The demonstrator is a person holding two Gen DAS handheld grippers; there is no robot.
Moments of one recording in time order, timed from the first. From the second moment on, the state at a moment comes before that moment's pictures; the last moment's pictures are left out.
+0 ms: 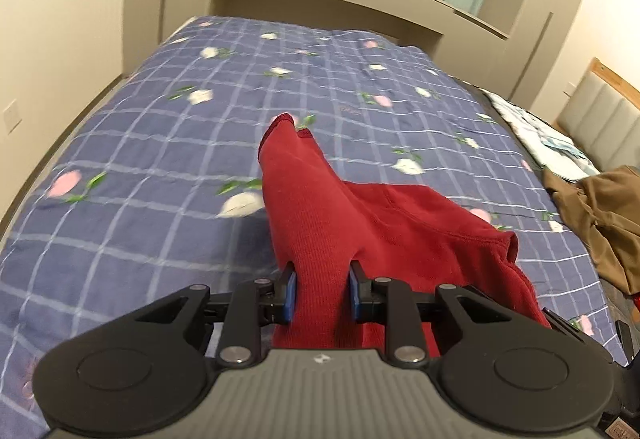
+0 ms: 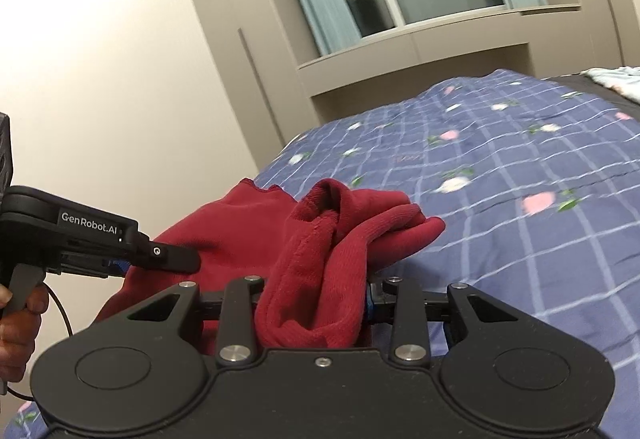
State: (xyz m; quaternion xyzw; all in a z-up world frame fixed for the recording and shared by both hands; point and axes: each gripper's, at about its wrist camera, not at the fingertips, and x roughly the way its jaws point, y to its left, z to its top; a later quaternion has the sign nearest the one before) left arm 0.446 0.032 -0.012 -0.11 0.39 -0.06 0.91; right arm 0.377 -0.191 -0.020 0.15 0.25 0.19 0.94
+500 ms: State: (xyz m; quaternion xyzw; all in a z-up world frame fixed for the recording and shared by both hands) left arm 0.406 0.076 -0.072 -0.16 0.41 -0.05 0.90; right arm 0.349 -0.160 -0.056 0.14 0.31 0.17 0.93
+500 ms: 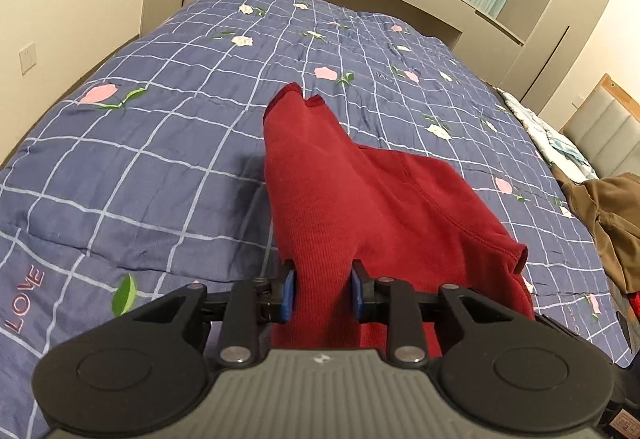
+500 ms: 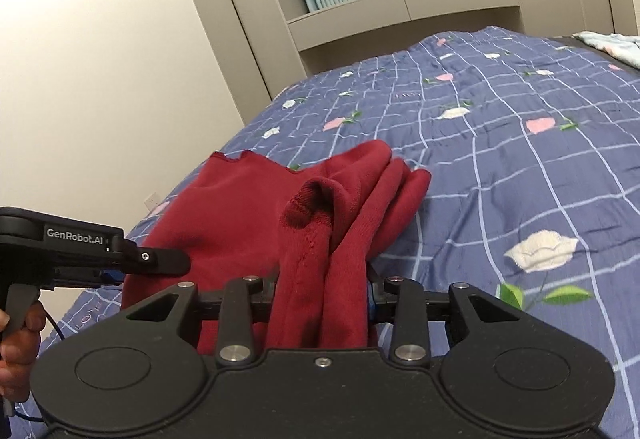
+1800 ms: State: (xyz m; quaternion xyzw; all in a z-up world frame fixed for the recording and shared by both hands) left arm 0.270 0.061 0.007 -0.08 0.30 0.00 0.95; right arm 0.227 -0.184 0.031 0.08 0.20 0.14 0.97
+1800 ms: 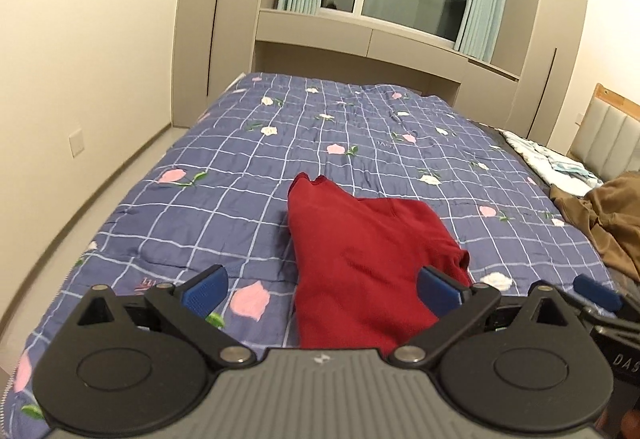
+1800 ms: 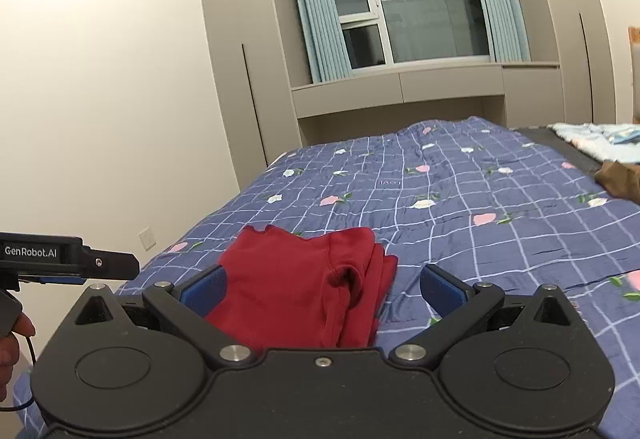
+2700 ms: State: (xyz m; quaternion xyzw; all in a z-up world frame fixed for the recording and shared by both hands) left arm 0.157 0.056 -0.014 -0.05 0.27 0.01 0.96; right arm 0.124 -0.194 0.029 0.04 0.18 0.10 0.98
